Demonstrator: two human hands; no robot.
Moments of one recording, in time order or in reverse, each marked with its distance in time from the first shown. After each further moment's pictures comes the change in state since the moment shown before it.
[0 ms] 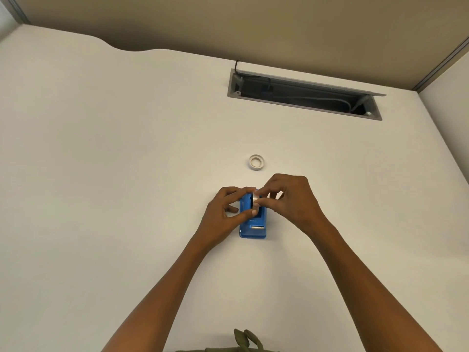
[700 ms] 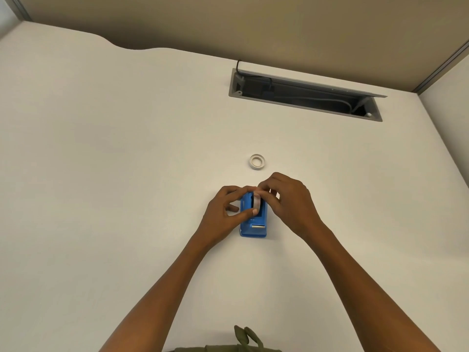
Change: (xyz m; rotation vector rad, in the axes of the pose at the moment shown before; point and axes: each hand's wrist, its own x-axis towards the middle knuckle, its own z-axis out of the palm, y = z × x) left_hand 0.001 -0.001 0.001 0.016 0.008 -0.017; right_hand -0.005 -0.001 0.008 -0.246 0.076 -0.120
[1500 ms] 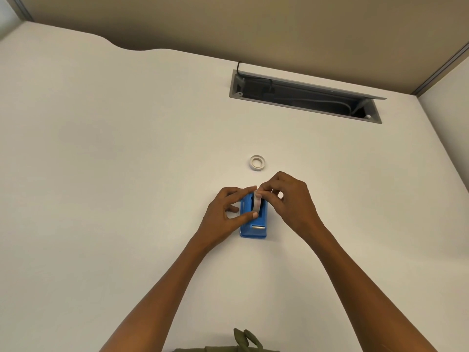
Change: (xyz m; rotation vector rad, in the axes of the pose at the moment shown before) left_hand -0.001 -0.002 0.000 0.002 -0.022 0.041; right_hand 0.000 0.002 0.001 0.152 0.006 0.098
